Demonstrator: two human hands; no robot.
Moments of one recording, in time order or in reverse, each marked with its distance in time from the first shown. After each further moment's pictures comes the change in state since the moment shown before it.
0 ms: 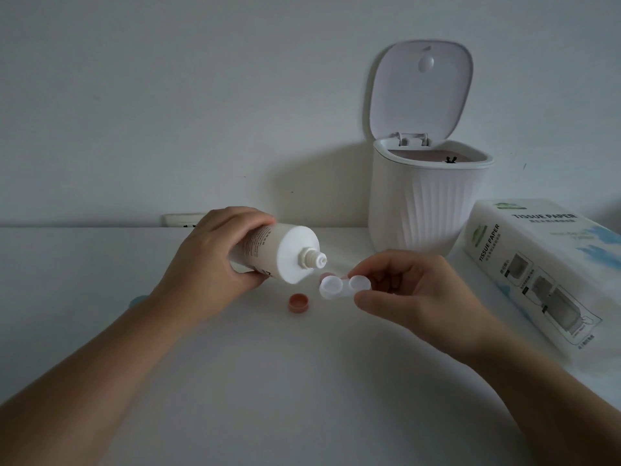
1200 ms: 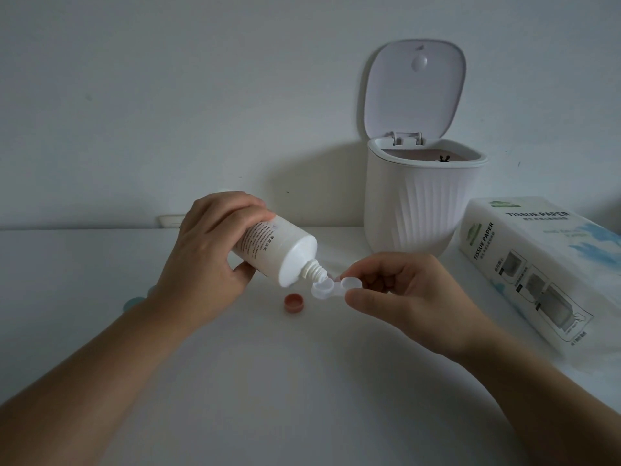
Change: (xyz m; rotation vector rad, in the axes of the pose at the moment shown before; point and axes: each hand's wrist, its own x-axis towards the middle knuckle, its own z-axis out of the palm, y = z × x) left_hand 0.007 0.008 0.000 0.132 0.125 0.167; right_hand -0.002 -0.006 0.003 -0.077 0.005 -0.036
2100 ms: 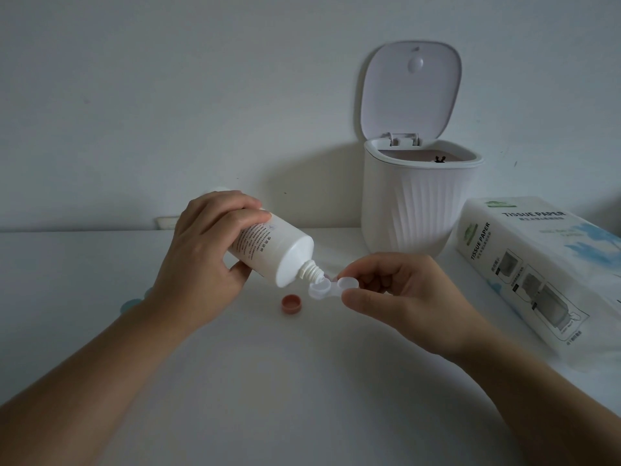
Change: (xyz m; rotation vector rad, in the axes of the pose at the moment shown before) left_hand 0.001 0.004 -0.003 -0.002 0.004 0.004; right_hand 0.000 0.001 0.000 0.029 -0.003 -0.008
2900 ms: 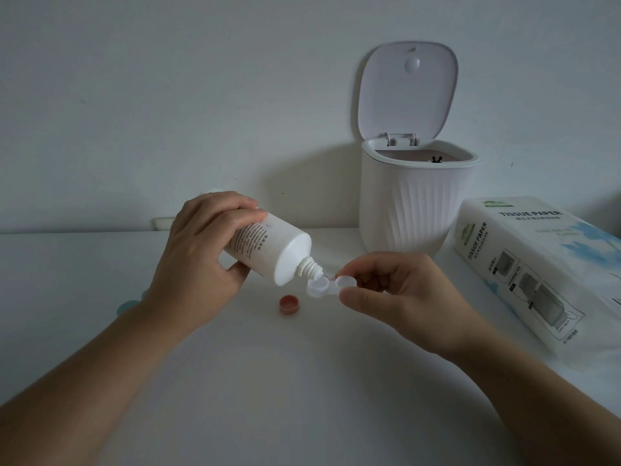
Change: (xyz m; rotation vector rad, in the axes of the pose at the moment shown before) left_hand 0.000 0.000 0.001 -0.009 0.028 -0.012; right_hand 0.001 0.002 -0.001 -0.032 0.007 -0.009
